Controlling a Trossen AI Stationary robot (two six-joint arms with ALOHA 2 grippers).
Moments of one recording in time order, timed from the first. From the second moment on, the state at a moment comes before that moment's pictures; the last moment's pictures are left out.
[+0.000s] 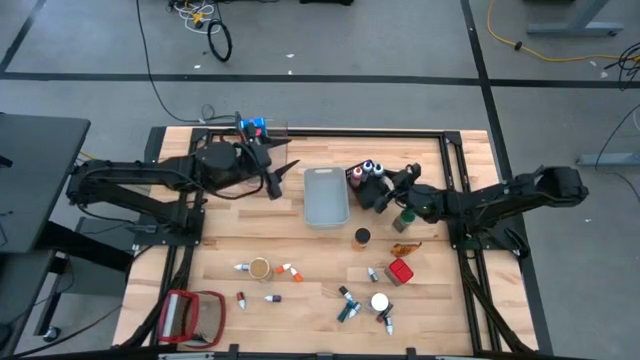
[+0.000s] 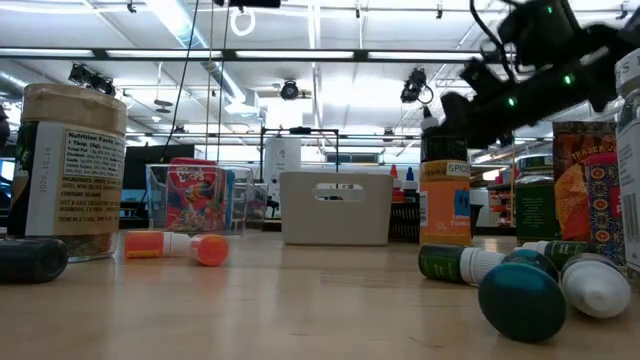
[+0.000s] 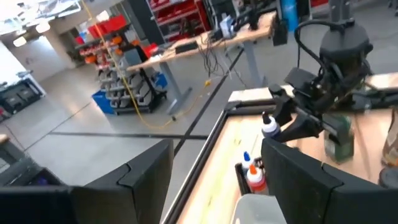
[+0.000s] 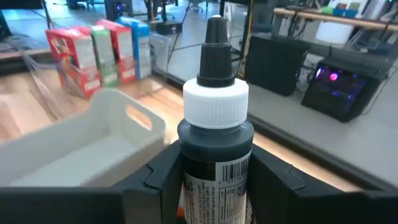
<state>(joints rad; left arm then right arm) 0.03 1.11 1.04 -0.09 -0.49 0.27 -0.05 1.21 0.28 0.63 0.73 0.15</state>
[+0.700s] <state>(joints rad) 0.03 1.12 1.04 -0.08 -0.48 0.33 -0.15 1.54 0.18 1.01 0.61 0.33</state>
